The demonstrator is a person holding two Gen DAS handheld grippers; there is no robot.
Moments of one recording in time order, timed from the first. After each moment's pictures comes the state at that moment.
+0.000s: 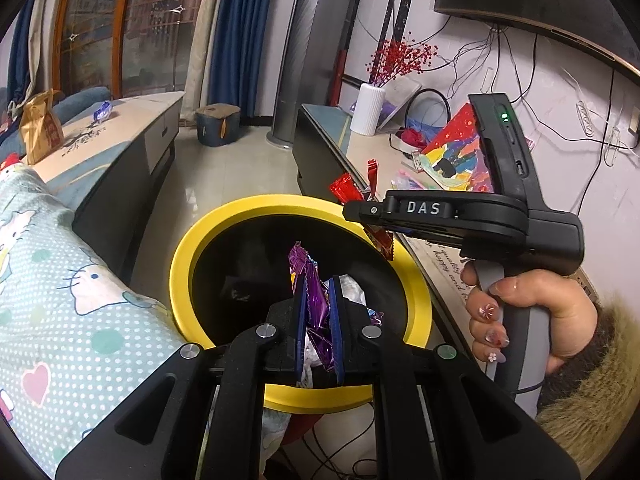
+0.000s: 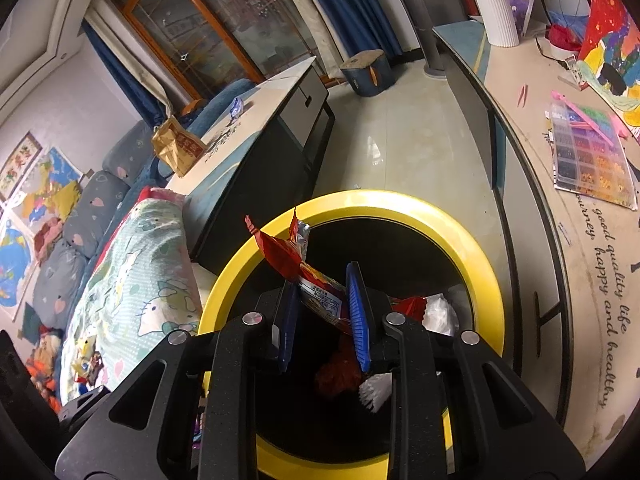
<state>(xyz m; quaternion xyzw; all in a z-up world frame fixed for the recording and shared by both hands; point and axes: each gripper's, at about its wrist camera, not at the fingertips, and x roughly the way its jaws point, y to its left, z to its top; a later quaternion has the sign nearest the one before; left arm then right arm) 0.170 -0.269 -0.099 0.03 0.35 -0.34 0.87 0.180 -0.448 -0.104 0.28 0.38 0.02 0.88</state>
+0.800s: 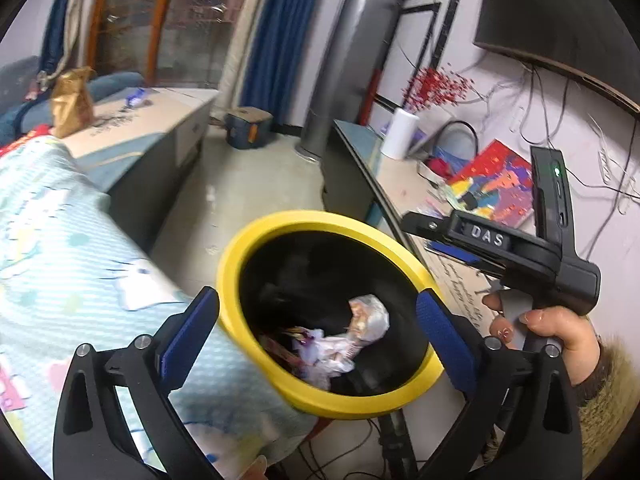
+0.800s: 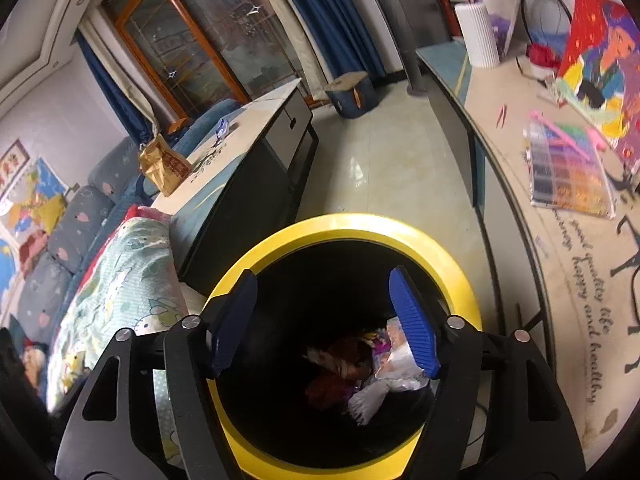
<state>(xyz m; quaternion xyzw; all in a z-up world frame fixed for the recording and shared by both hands) 0.182 -0.233 -0.084 -0.02 0.34 -0.29 0.89 0.170 -0.447 -0.089 0.26 0.35 -0.03 0.90</state>
